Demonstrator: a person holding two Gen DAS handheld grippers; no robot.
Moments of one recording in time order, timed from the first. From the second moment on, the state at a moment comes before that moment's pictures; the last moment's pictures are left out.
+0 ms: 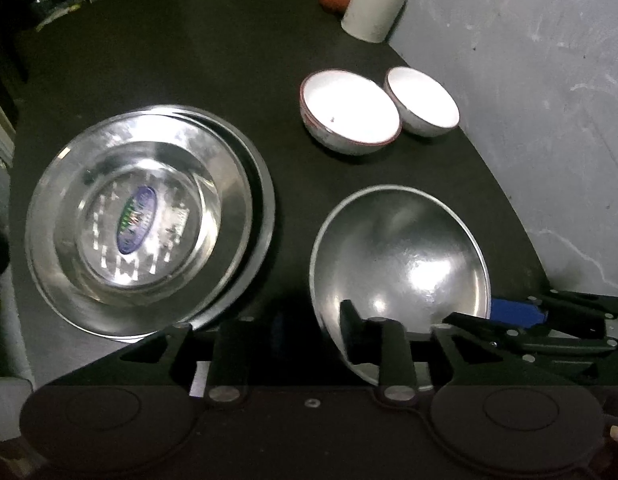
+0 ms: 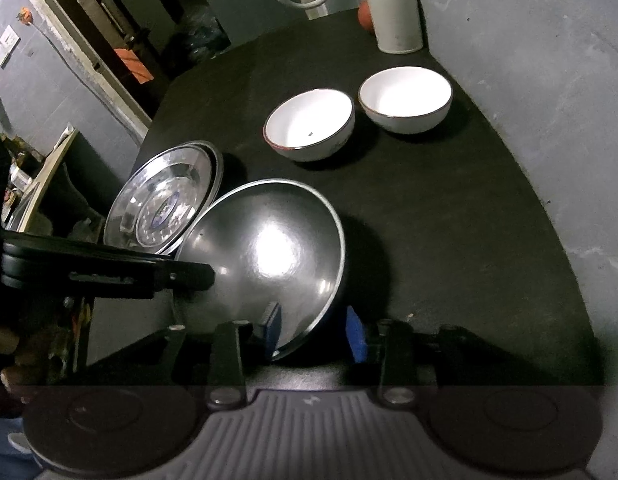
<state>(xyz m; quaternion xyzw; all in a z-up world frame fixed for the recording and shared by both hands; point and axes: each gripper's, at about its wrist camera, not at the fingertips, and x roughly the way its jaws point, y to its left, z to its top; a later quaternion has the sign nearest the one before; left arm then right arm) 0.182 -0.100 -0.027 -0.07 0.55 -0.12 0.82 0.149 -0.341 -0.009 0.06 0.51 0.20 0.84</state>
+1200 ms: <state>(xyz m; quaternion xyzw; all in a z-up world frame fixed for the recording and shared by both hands) 0.301 -0.106 0.002 0.00 0.48 -0.07 0.87 0.225 -0.361 -0.029 0.18 0.43 0.11 0.88</state>
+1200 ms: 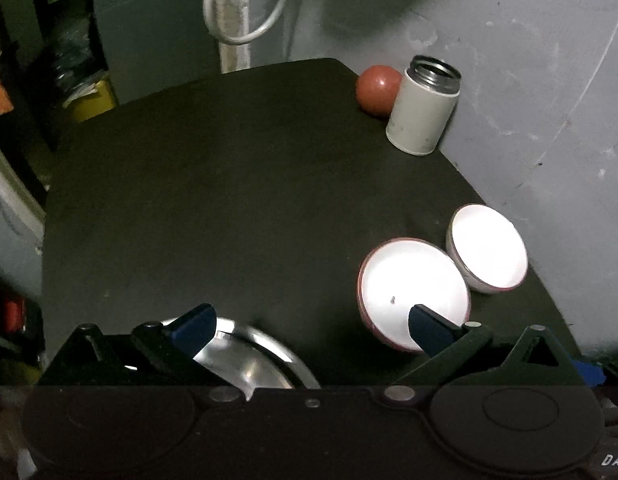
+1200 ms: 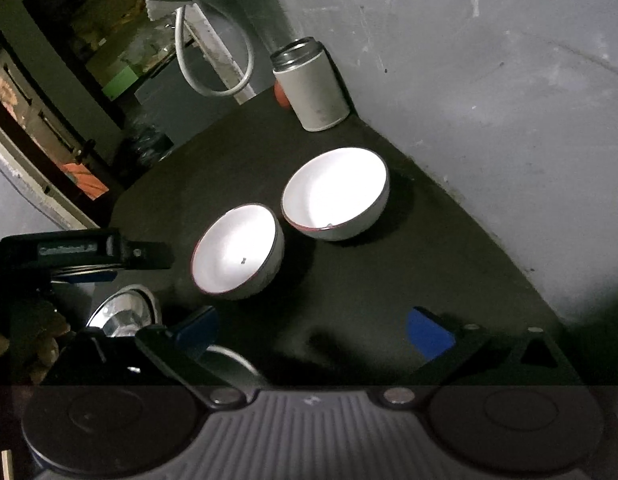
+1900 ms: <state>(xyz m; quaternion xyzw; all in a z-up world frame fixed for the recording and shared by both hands) 0.341 -0.127 -0.028 0.06 0.49 -0.11 0.86 0.270 -0.345 -0.048 0.21 0.42 0.11 0.88</state>
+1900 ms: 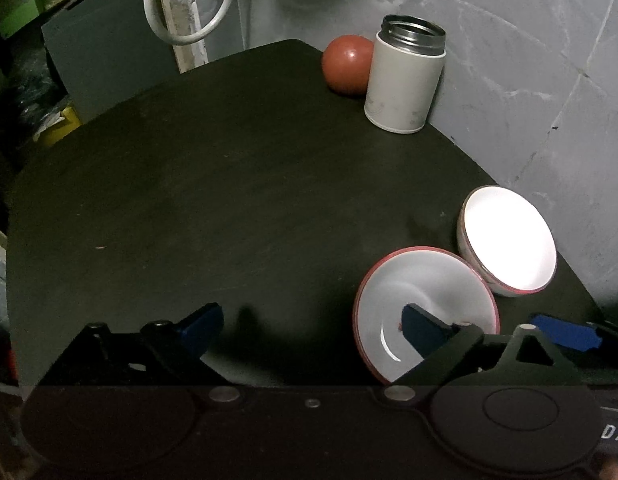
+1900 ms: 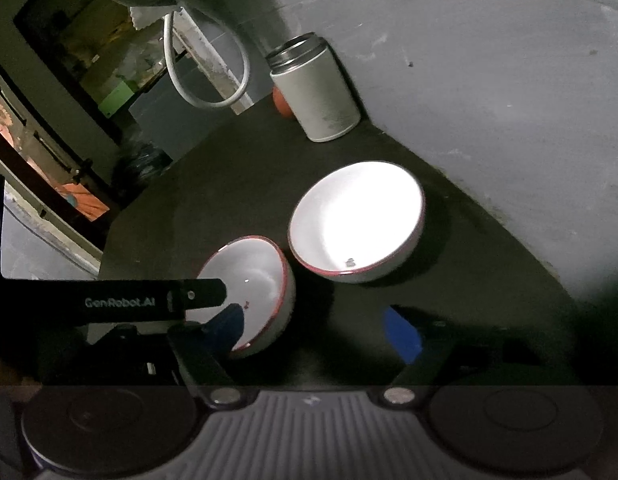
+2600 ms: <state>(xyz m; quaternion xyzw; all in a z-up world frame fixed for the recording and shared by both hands) 0.341 -0.128 -0.038 -0.01 0.51 -0.15 0.84 0.285 -0.327 -0.054 0.22 0.43 0.14 0.86</state>
